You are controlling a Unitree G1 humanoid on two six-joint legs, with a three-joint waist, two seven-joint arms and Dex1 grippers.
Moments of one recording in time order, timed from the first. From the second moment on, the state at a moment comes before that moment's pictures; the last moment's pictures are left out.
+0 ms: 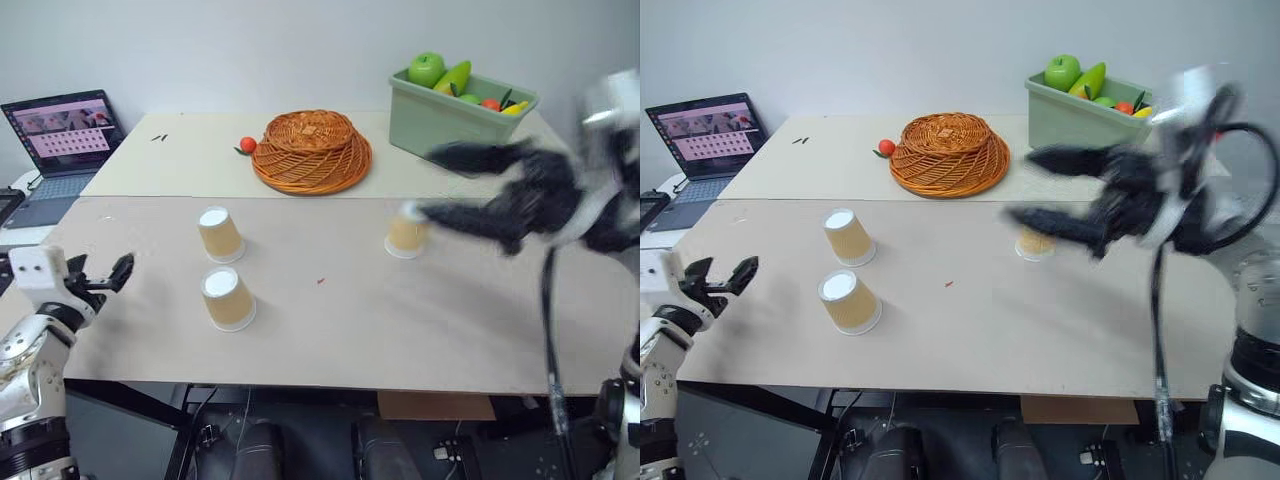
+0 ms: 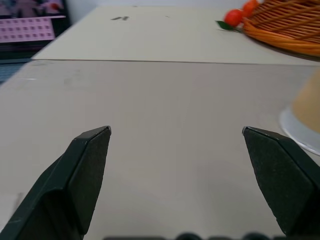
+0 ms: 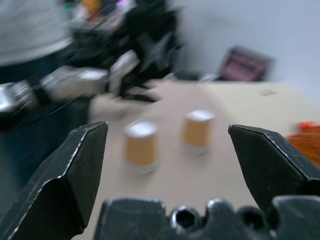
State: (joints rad) left arm -0.11 0.66 0.51 0.04 -0.50 0.42 -0.55; right arm -0.70 -0.82 -0.01 -0.45 0.88 0.86 1.04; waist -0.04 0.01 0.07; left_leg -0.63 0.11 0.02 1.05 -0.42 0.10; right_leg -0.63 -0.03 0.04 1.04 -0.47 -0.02
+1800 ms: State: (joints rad) left arm -0.48 0.83 0.01 0.03 -0.47 0.48 -1.23; right arm -0.66 -0.70 0.18 -0.26 0.42 0.68 1.00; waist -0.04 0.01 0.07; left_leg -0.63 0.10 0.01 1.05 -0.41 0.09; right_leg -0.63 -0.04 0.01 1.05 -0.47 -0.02
